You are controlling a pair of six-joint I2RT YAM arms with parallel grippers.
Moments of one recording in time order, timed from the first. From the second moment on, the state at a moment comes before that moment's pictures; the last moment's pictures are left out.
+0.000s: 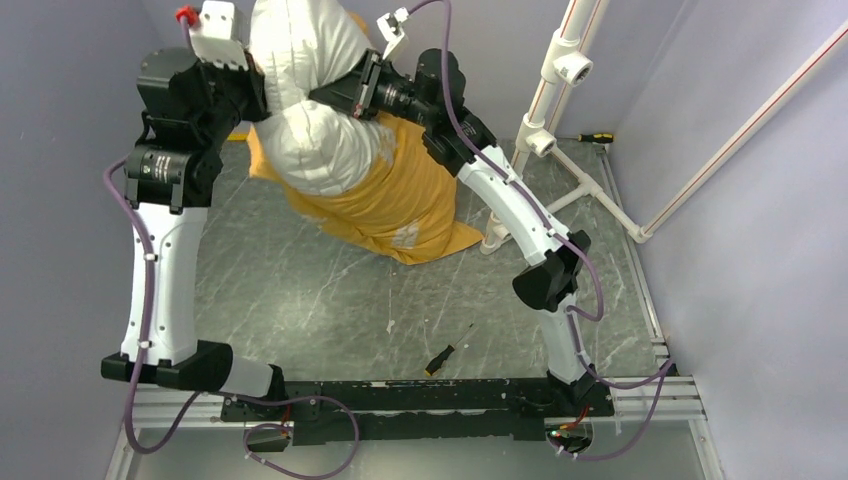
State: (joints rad) left arm -0.16 1.37 2.00 -0.70 -0.01 -0.01; right arm 0.73 2.12 2.46 -0.16 -0.50 0.85
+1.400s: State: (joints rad) left arm -0.18 1.16 1.53 -0.34 0.39 -0.42; right arm 0.60 1.61 1.49 -0.29 -0.58 1.03
